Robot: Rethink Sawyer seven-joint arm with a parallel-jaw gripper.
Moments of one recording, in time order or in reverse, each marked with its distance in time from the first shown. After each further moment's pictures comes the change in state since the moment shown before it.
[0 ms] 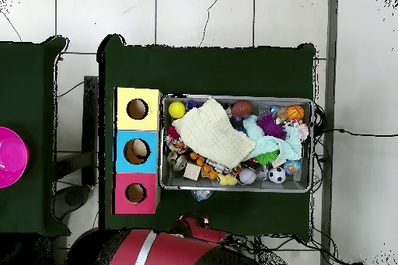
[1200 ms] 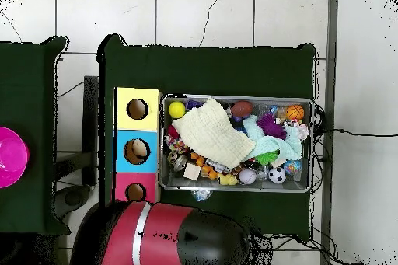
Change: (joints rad) arm 0.041 0.242 0.010 0.011 -0.014 -0.223 0.000
